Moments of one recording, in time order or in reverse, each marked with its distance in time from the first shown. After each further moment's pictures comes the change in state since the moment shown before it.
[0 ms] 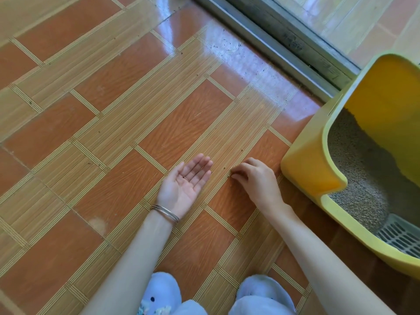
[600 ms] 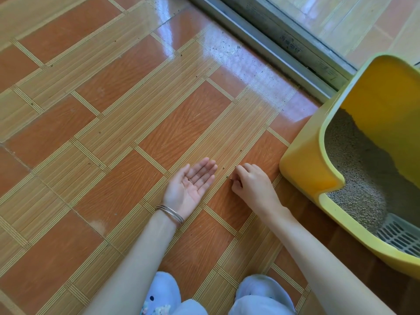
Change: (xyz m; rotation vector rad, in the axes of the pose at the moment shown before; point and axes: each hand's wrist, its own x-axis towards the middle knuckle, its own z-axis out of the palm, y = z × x) left_hand 0.001 -0.009 0.002 0.065 0.032 -0.046; right_hand -0.009 -0.005 0.004 -0.110 -0.069 -0.065
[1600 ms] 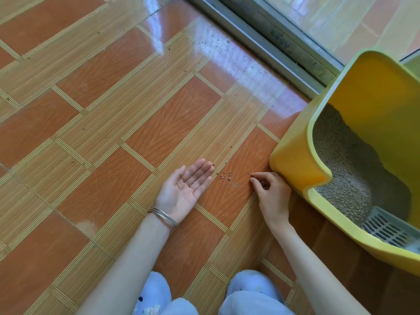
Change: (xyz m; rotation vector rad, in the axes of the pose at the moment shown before) left_hand -0.005 -0.011 0.006 -0.015 -0.015 -0.041; right_hand -0.041 0.032 -0.003 0.448 0.272 0.519
